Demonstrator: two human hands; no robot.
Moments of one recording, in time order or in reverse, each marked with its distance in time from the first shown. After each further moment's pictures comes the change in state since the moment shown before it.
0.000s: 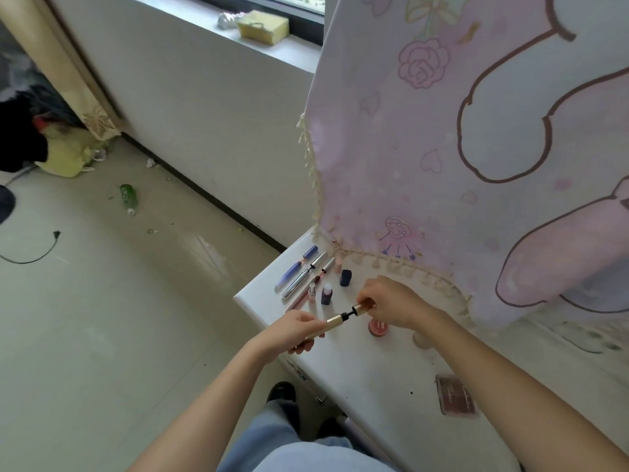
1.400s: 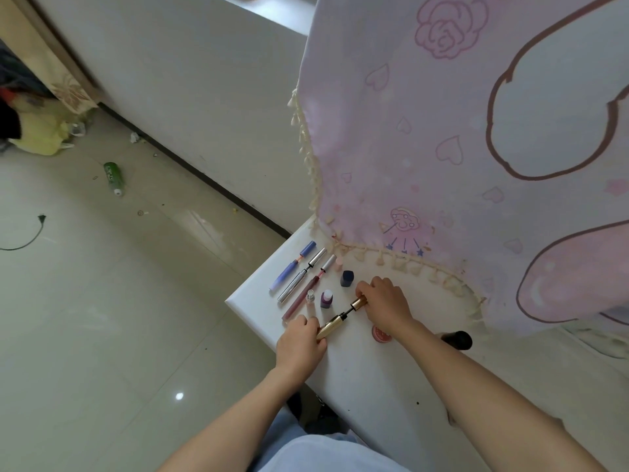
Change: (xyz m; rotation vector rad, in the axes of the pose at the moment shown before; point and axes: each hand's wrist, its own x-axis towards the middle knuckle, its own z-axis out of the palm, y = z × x) left_hand 0.067 -0.033 0.037 0.627 0.398 -0.026; right_hand 0.061 0.028 0.060 -0.014 0.066 0.268
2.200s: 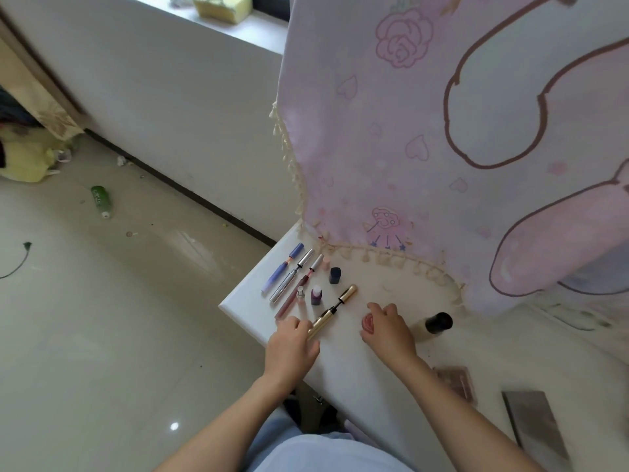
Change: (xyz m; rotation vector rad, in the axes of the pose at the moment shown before) left_hand -0.022 -0.009 0.002 -0.018 0.208 0.187; right_hand -0.069 -0.003 0.017 0.272 -0.005 0.300
